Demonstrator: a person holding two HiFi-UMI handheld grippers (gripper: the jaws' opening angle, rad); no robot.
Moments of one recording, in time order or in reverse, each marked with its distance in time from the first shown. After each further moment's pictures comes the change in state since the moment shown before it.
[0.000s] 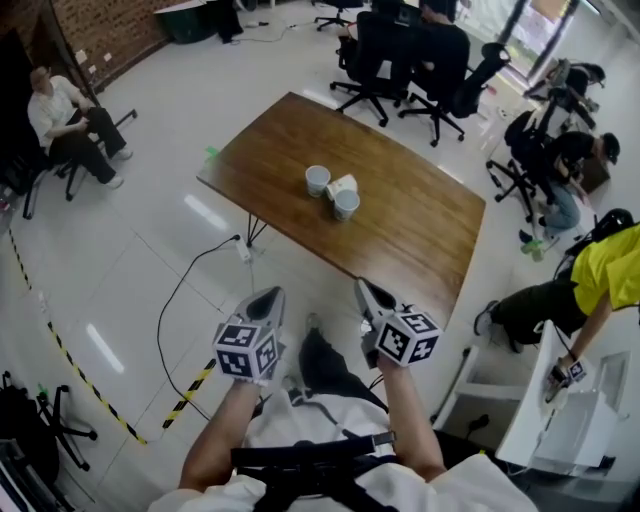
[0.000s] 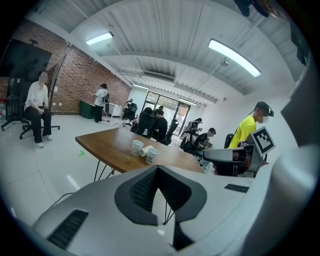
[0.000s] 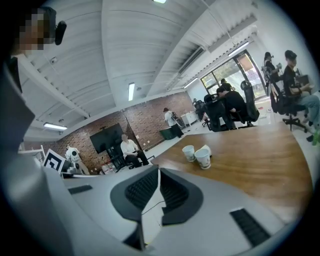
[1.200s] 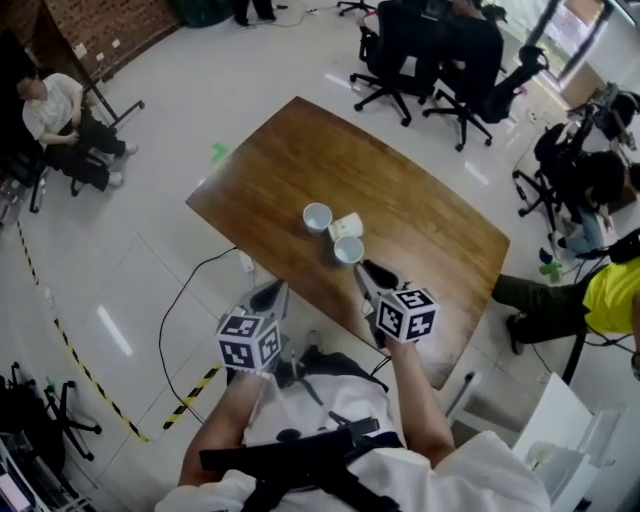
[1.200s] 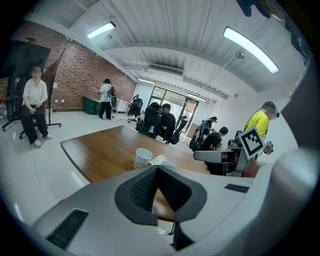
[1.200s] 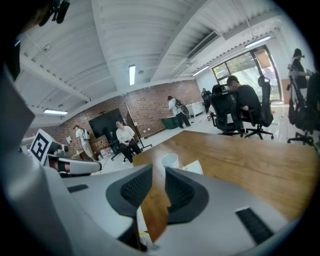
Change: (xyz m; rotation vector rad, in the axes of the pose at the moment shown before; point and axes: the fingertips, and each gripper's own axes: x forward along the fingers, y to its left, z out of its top) left arm 0.166 0.051 0.074 -0.041 0.052 0.065; right arm 0.166 -0.135 0.076 -0.122 0.168 0.021
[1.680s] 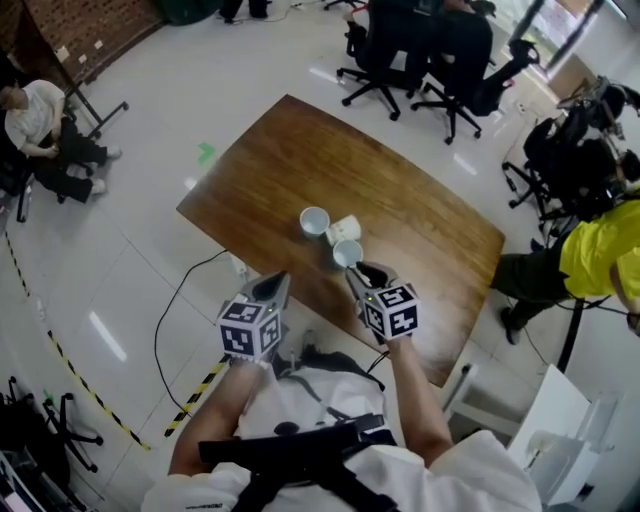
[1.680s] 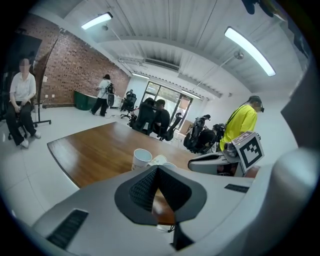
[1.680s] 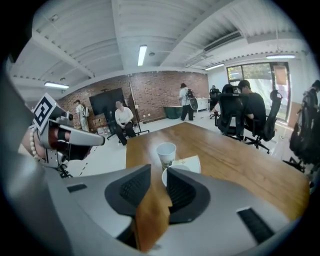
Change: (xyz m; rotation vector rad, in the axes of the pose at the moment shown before) left arm 0.038 0.020 0.015 0.021 0.059 -0.087; right arm 0.040 -0.003 -0.018 -0.189 0.151 -0.069
